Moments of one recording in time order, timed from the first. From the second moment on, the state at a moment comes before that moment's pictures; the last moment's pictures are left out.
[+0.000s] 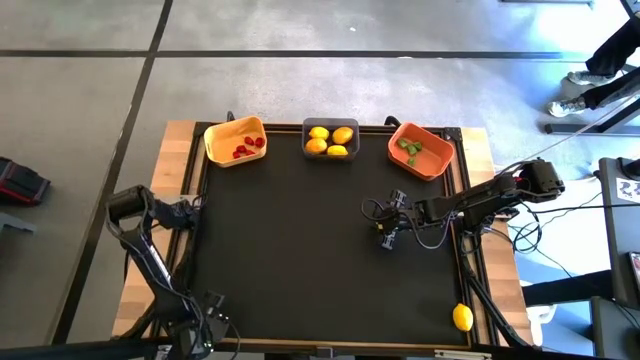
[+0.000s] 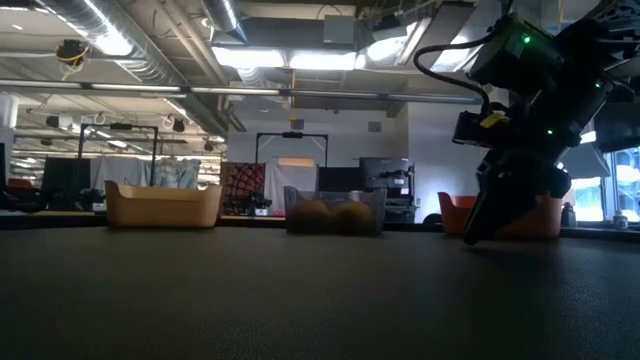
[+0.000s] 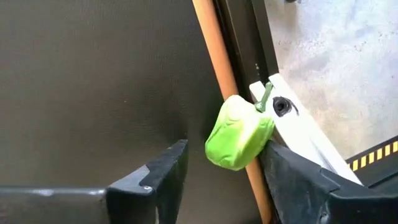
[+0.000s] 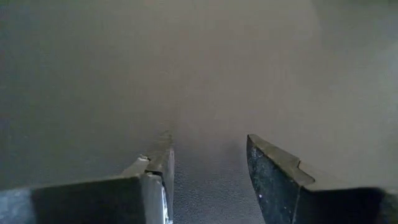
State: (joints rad) left arm -1.13 1.78 1.04 -0.58 0.13 -0.84; right arm 0.14 1.41 0.51 -0.10 0.31 0.33
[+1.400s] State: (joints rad) left arm -0.96 1.78 1.04 -0.38 0.18 -1.66; right arm 0.14 1.41 0.51 -0.11 0.32 0.33
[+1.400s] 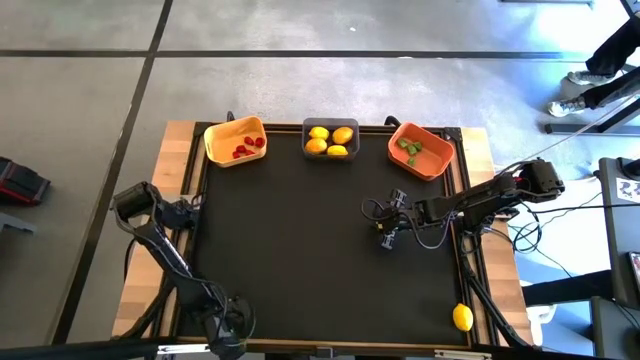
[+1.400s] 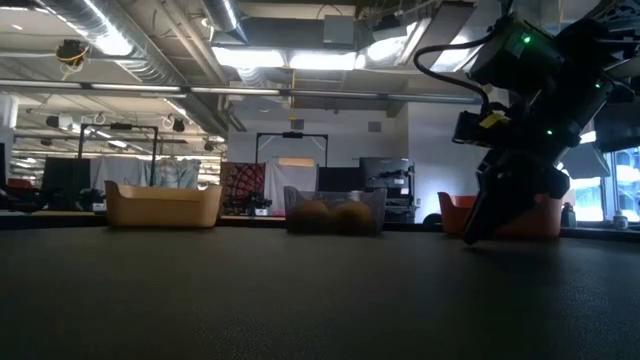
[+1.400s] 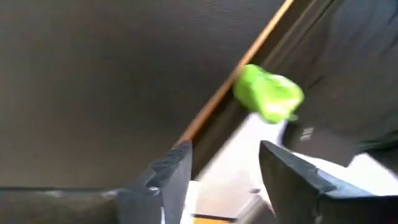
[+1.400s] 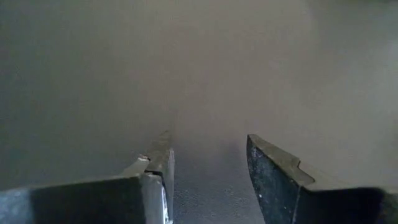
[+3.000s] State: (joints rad) left arm -0.94 1.88 1.04 -0.18 0.09 -2.24; right arm 0.14 1.41 0.51 -0.11 0.28 0.36
